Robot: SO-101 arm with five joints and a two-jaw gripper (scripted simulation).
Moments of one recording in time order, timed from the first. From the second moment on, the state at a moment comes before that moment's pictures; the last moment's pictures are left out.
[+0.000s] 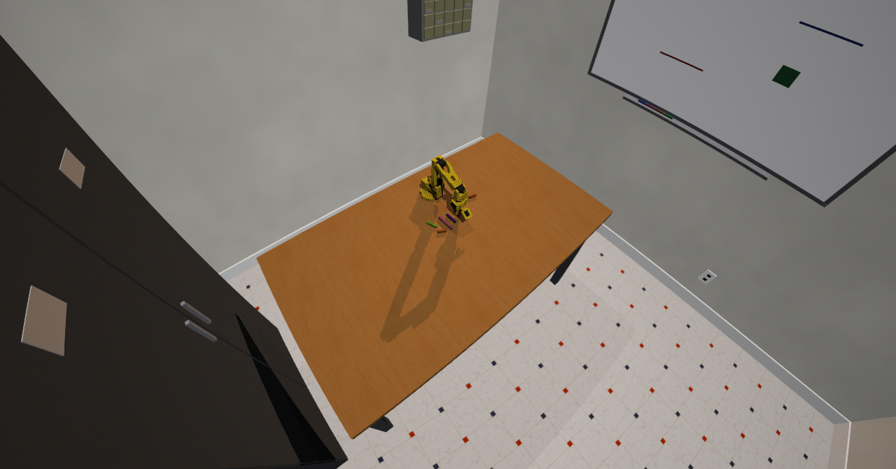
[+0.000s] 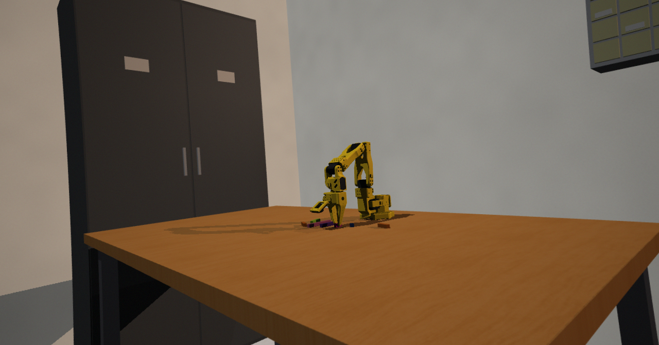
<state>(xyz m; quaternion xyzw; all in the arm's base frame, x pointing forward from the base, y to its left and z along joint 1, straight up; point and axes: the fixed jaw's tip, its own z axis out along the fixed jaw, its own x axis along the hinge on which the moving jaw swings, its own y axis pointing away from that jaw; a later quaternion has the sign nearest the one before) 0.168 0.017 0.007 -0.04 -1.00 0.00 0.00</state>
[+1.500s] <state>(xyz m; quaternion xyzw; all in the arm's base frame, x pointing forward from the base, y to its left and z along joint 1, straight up) 0.166 0.015 0.025 -0.04 -1.00 0.00 0.01</state>
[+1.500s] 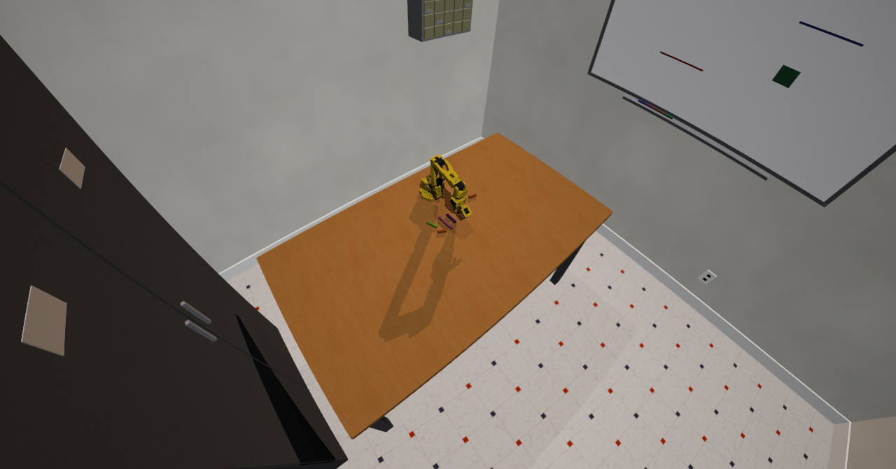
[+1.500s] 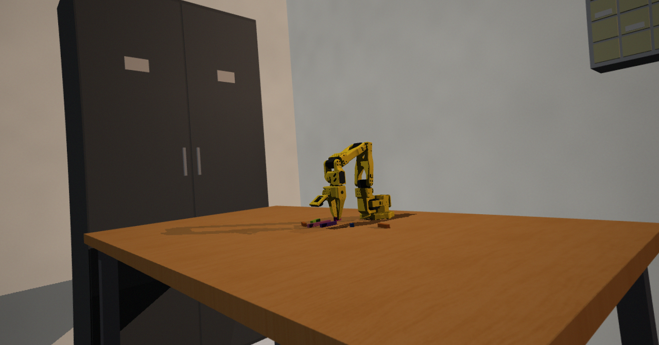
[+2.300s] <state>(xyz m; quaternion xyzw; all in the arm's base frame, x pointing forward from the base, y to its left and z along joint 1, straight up) 0.166 0.014 0.040 -0.03 -1.00 0.00 0.01</state>
